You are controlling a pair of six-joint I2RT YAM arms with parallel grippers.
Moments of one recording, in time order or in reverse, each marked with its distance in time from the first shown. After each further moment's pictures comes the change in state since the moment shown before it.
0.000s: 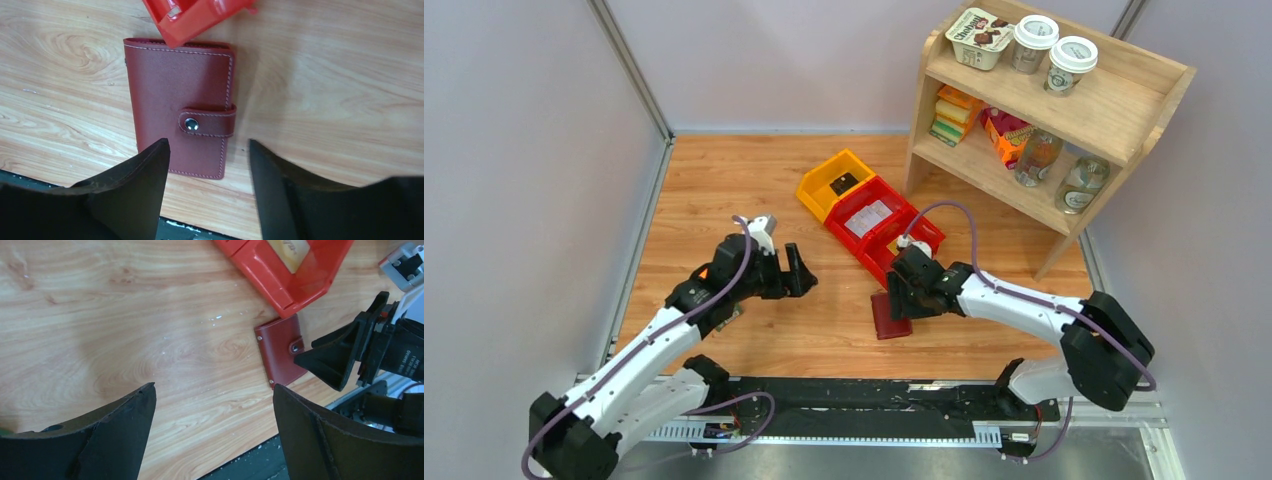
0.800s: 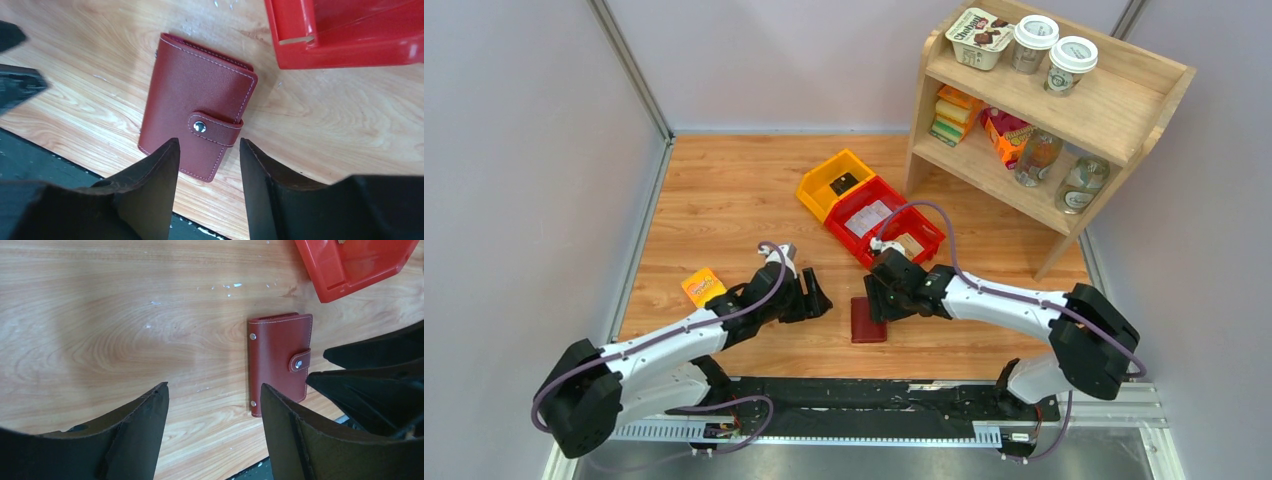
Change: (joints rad) left arm -0.256 0.188 -0.226 0.296 -0.203 -0.299; right arm 0.106 0.118 0.067 0.116 -0.063 -0.052
